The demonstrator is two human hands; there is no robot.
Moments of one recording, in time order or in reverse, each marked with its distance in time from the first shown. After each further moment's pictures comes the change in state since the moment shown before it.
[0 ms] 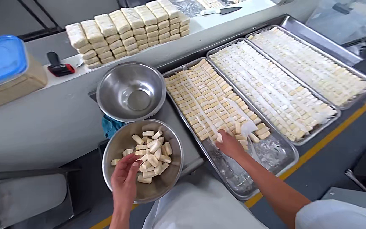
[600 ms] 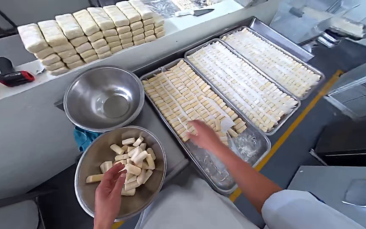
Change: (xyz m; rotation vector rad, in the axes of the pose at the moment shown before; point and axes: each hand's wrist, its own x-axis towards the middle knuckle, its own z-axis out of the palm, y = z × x) left_hand 0.003 -0.019 0.007 0.149 -0.167 -0.101; right_hand -0.015 -0.058 -0.050 0.090 0.145 -0.317
